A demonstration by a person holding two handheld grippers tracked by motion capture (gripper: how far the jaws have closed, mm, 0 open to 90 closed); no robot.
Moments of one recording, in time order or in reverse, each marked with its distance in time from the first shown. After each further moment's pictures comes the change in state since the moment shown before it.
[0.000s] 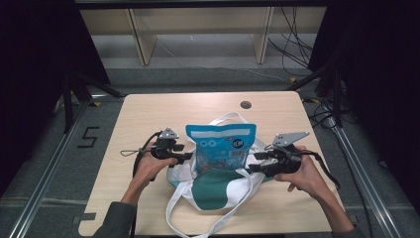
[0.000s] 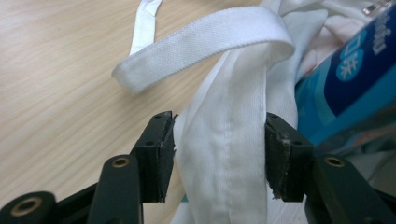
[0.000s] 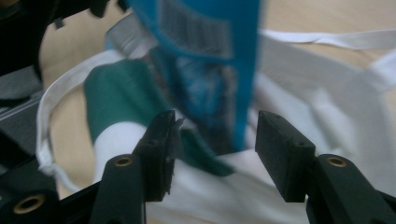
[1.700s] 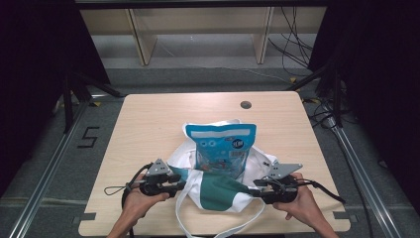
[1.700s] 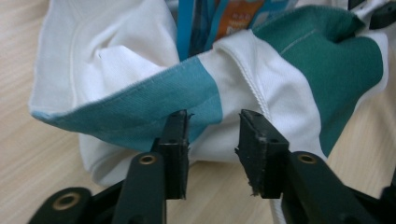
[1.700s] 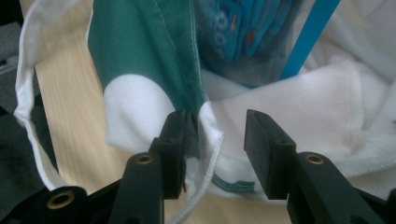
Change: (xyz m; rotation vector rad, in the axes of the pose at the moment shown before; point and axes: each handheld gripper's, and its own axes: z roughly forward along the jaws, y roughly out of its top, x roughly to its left) left arm -0.064 -0.067 -0.050 -0.018 -0.040 0.017; right arm 0.033 -0.061 0.019 0.080 -0.075 -0.050
